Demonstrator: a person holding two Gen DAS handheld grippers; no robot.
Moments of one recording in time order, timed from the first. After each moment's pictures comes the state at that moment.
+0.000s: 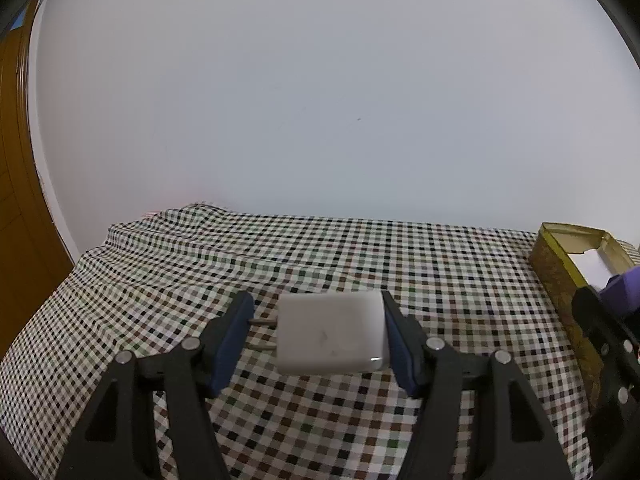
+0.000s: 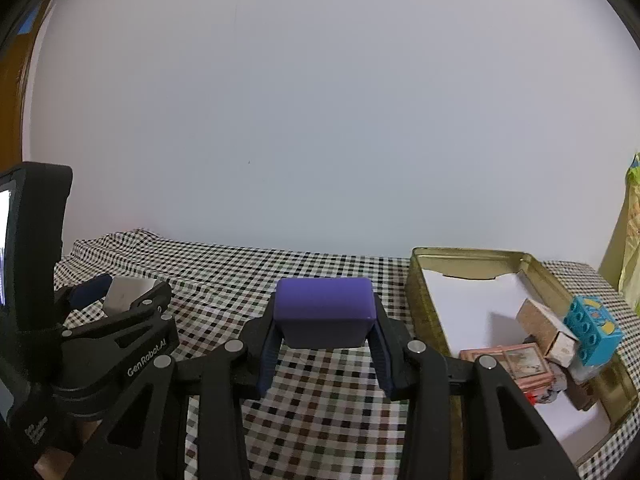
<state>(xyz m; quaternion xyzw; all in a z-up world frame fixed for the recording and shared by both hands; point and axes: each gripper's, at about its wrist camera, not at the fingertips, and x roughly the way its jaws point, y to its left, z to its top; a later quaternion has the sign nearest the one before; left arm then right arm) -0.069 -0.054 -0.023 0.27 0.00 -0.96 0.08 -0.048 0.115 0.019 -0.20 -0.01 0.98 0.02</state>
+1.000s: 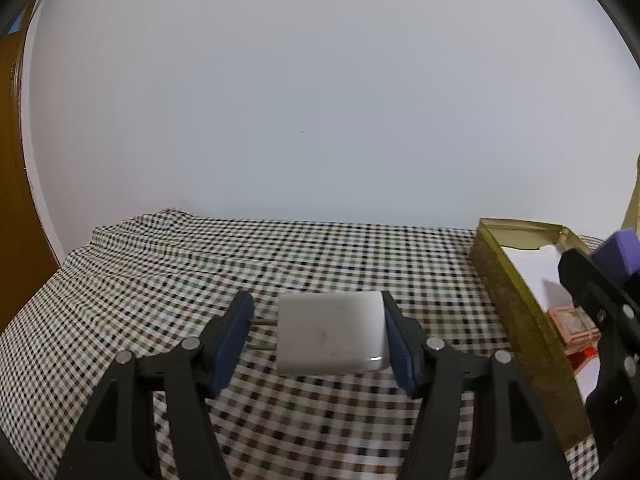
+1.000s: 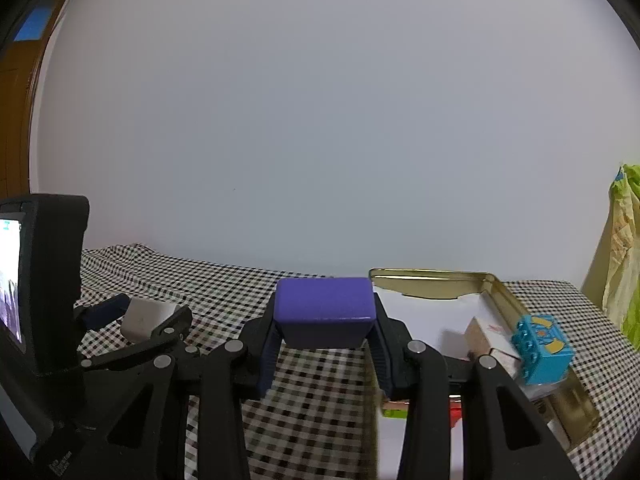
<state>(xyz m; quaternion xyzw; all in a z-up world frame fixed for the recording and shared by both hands) -0.031 0.003 -0.013 0.25 0.00 -0.97 0.05 -0.009 0.157 0.038 -0.15 -0.02 0.99 0.02</state>
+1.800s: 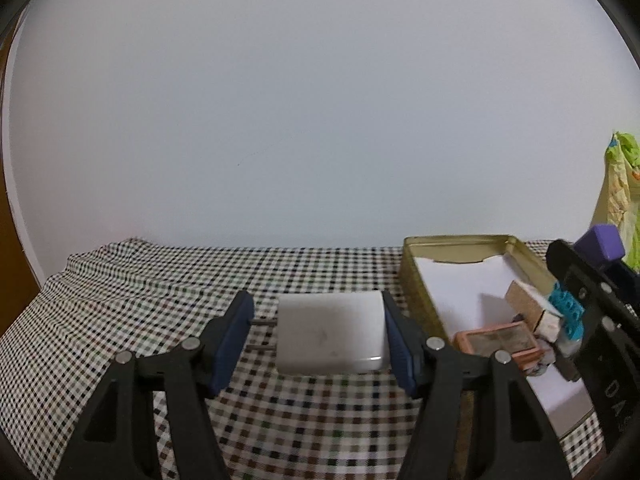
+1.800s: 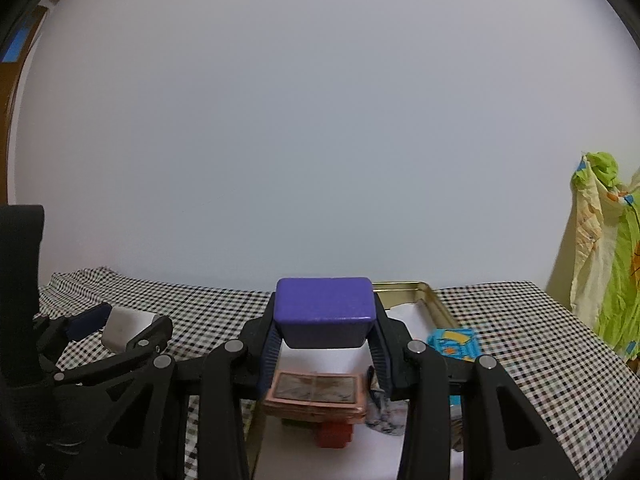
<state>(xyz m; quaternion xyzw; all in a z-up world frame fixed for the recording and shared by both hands) -0.025 0.071 0.008 0.22 -0.01 -0.98 0.00 0.007 0.230 0.052 -0.13 0.01 0.99 0.07</state>
